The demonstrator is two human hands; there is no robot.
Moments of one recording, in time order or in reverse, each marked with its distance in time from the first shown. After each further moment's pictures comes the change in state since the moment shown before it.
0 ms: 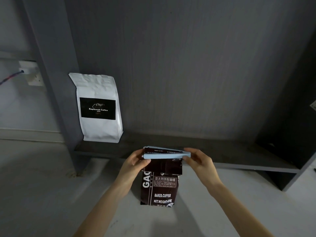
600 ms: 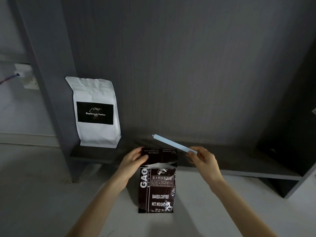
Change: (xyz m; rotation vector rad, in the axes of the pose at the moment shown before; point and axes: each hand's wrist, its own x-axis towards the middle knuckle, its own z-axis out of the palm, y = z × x) left_hand 0.028 0.021 0.001 0.214 0.025 -0.066; right_hand 0.025 -0.008 -0.007 0.020 0.096 0.006
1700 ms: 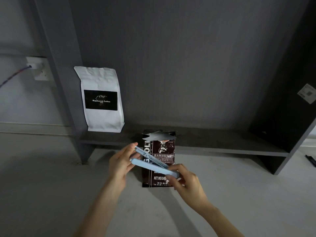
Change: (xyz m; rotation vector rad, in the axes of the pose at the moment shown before) left_hand -0.079 -0.012 -0.001 -0.413 0.306 0.003; right_hand -0.114 0.029 0.026 -0.169 -0.255 -0.307
